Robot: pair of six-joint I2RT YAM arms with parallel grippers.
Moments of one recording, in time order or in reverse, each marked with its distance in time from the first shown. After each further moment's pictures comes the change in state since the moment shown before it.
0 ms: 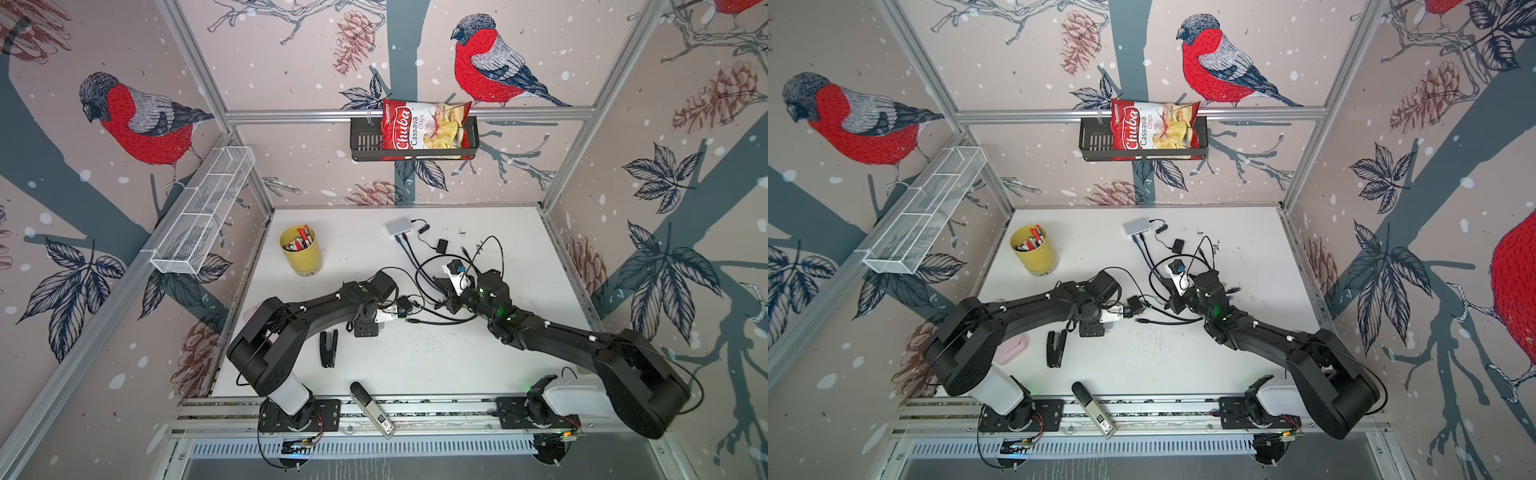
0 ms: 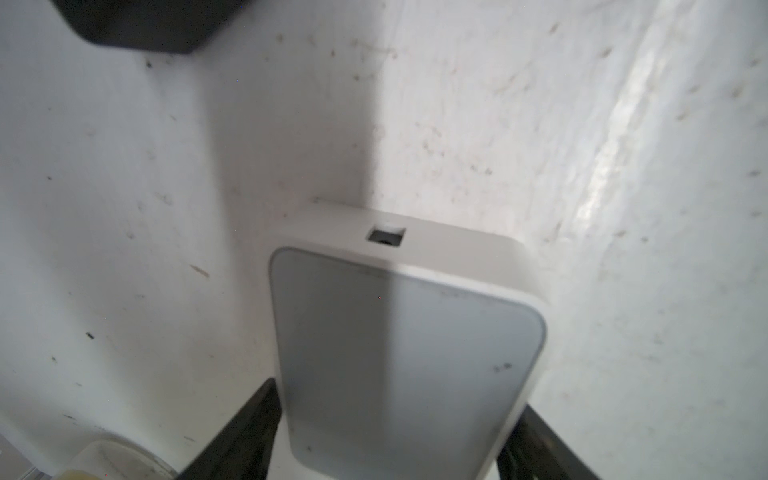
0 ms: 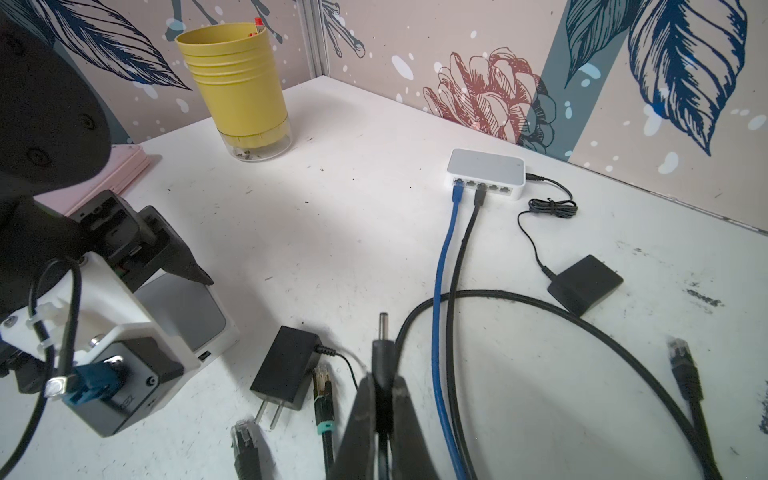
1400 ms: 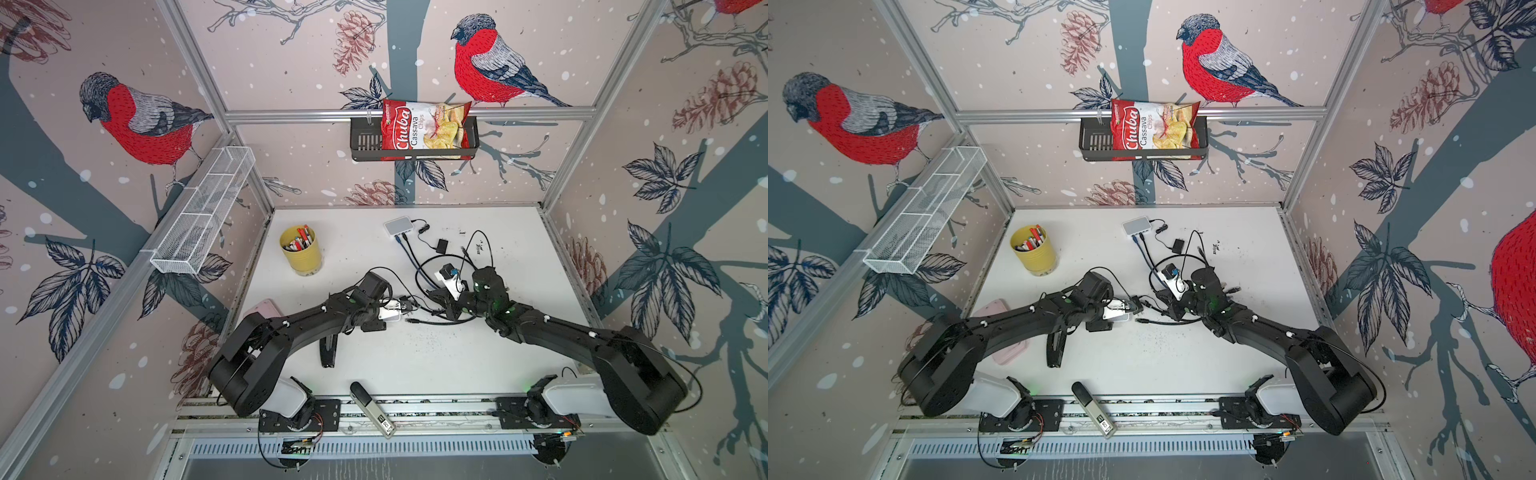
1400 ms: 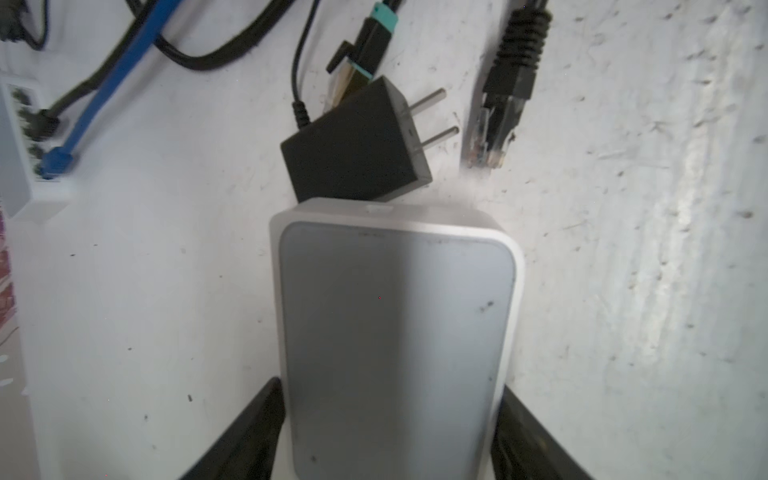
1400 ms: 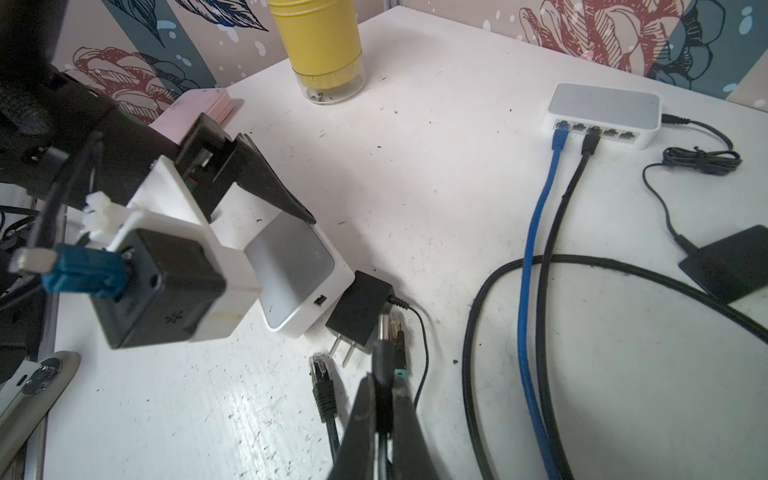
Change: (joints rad) left arm 0.021 -0.129 -0.112 0.305 0.169 0.039; right arm -0.019 0.022 0.066 -0.213 -0.231 -0.026
